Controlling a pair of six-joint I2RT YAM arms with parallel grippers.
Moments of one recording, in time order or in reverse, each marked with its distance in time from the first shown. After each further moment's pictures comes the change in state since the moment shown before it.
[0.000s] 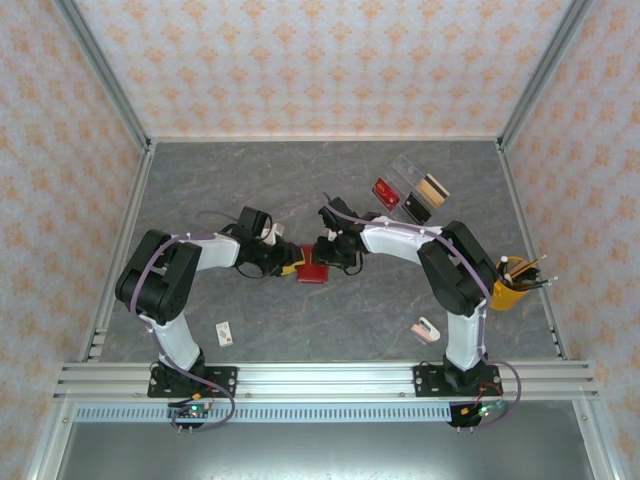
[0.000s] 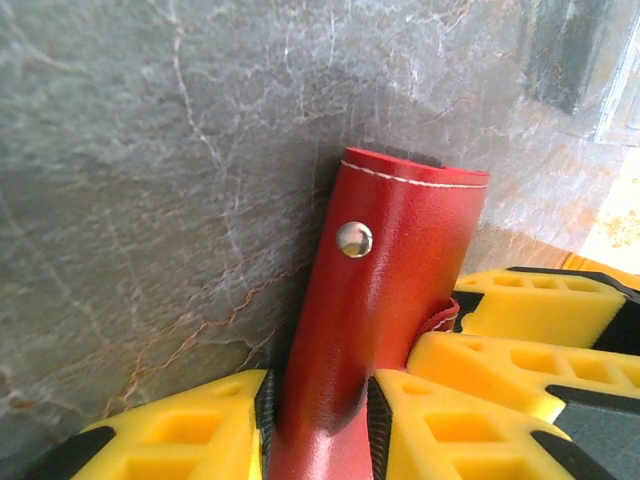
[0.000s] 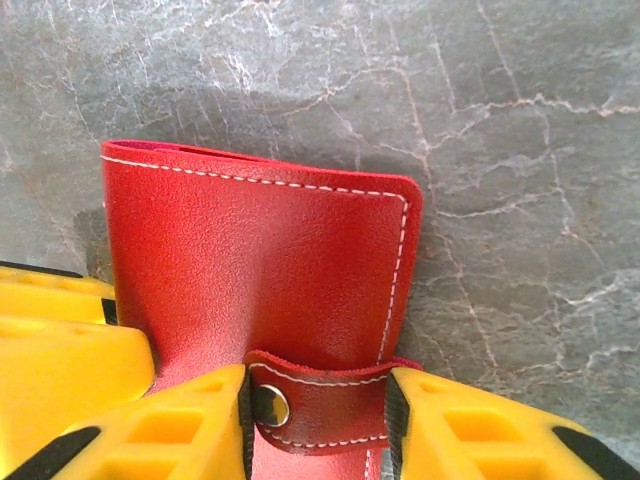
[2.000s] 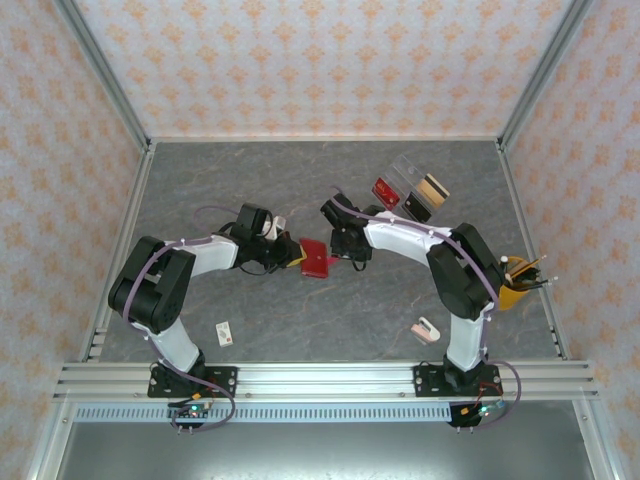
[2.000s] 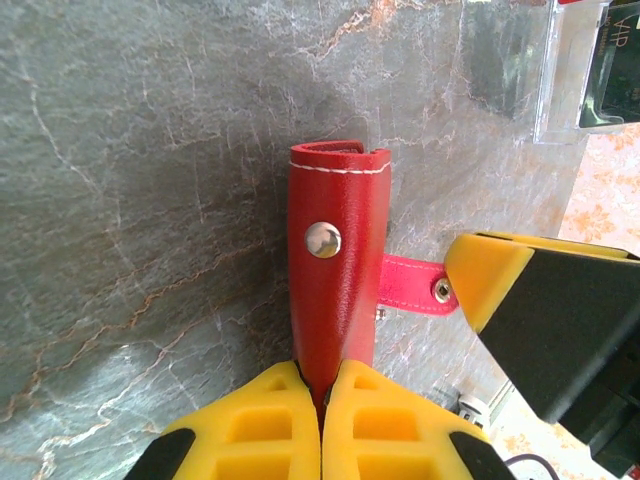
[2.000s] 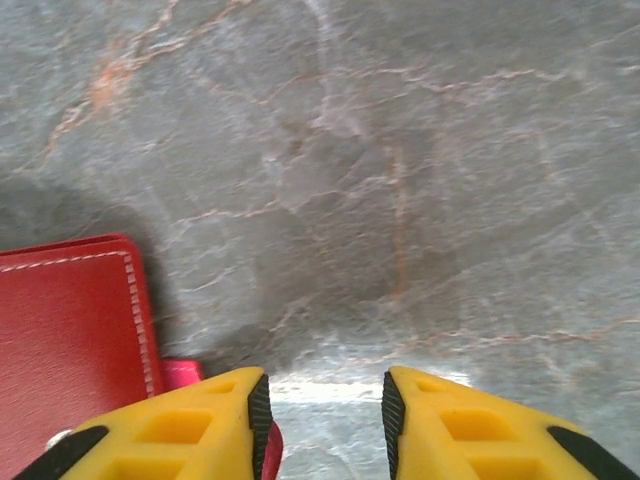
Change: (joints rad) left arm -0.017 -0.067 -0.008 0.041 -0.027 0.000; right arm 0.002 -0.044 0.055 -0.190 0.343 0.066
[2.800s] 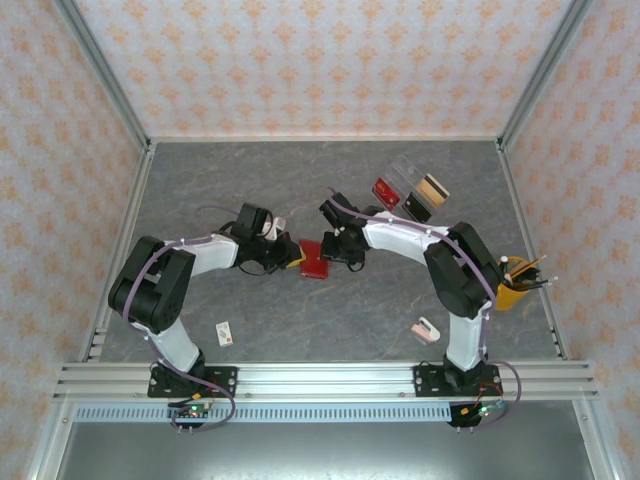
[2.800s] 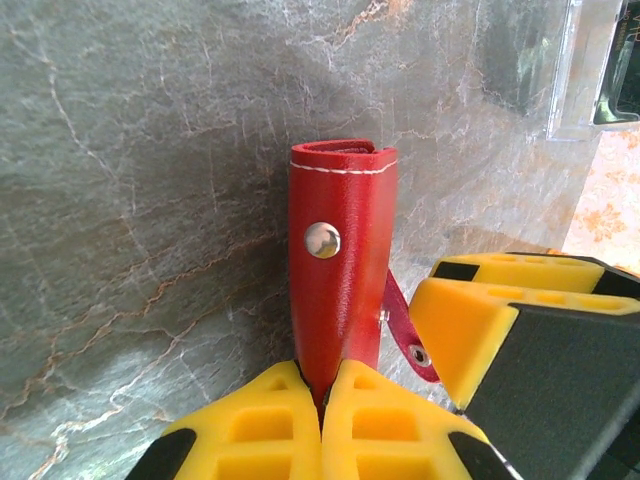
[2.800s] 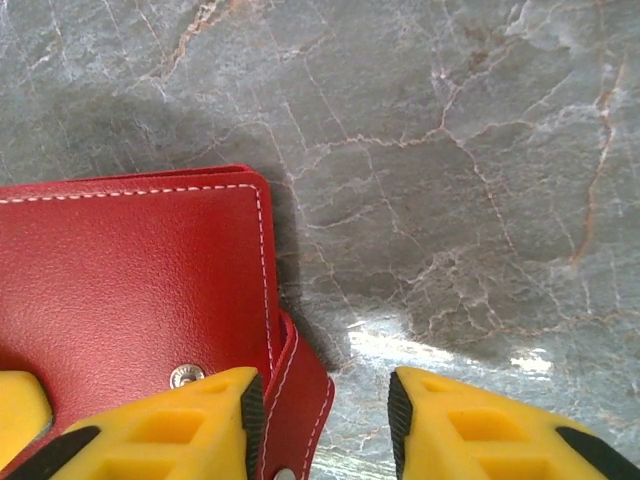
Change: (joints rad) left arm 0.000 0.000 0.014 -0.043 -0.004 0.008; right arm 0.000 0.016 0.001 0.042 -0.192 -0.031
